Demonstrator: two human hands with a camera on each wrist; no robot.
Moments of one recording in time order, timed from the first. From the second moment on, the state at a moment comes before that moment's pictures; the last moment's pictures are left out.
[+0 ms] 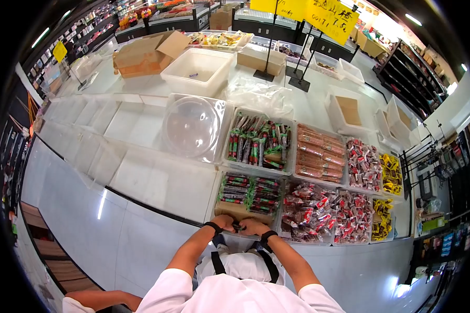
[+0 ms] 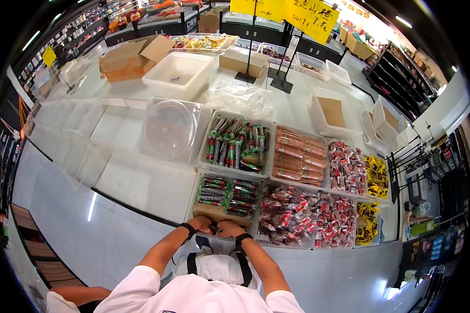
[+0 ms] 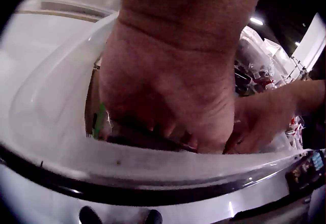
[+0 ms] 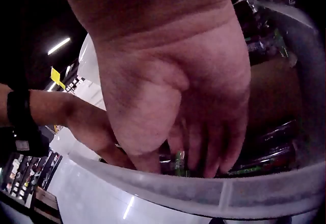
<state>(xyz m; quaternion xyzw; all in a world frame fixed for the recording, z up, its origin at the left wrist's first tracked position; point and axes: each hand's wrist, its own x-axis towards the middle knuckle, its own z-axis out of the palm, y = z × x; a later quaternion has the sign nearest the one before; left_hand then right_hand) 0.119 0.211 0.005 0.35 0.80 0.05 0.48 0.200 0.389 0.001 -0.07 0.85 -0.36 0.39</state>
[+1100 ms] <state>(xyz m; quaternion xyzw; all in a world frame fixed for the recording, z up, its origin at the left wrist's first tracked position) 0.034 0.241 0.064 0.45 0.88 0.14 0.05 0.216 0.432 0.045 0.06 0.91 -0.42 -0.03</state>
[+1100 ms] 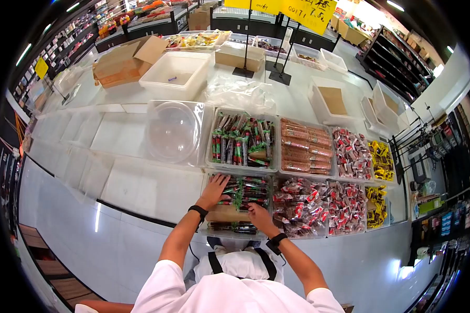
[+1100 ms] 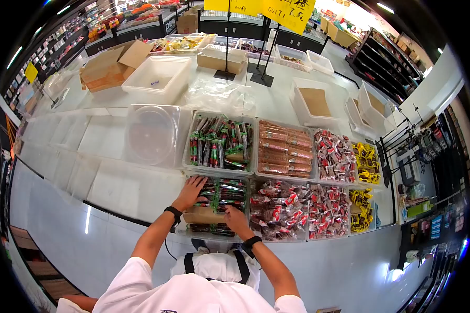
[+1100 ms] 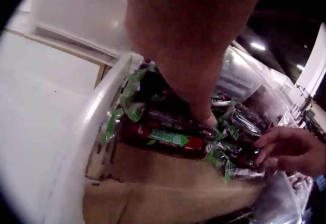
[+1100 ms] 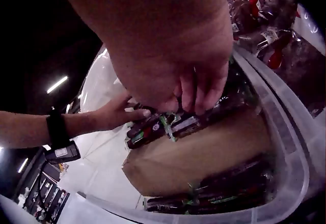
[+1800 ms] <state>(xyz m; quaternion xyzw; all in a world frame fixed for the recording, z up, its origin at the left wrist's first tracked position) 0.038 0.221 0.062 0.54 0.84 0.04 -0.02 0.211 0.441 0.044 0.09 0.91 -0.41 0.00</state>
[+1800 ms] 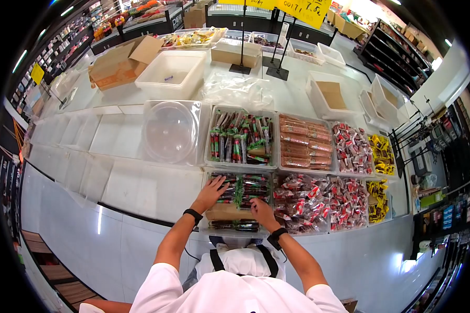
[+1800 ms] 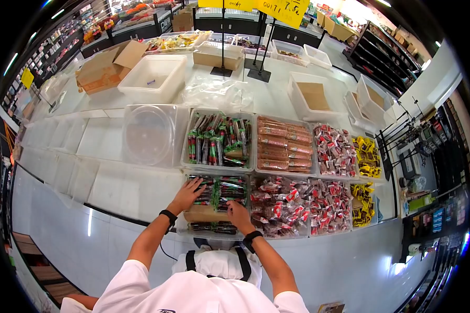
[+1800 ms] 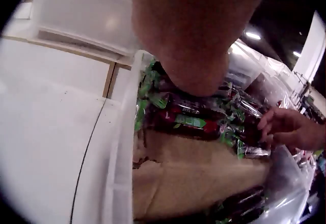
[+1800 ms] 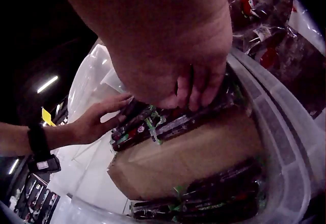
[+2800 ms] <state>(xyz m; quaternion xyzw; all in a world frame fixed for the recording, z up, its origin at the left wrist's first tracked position) 0.009 0.227 0.062 0.50 0.87 0.04 0.01 0.211 0.441 0.049 0.09 0.91 -0.41 0.01</state>
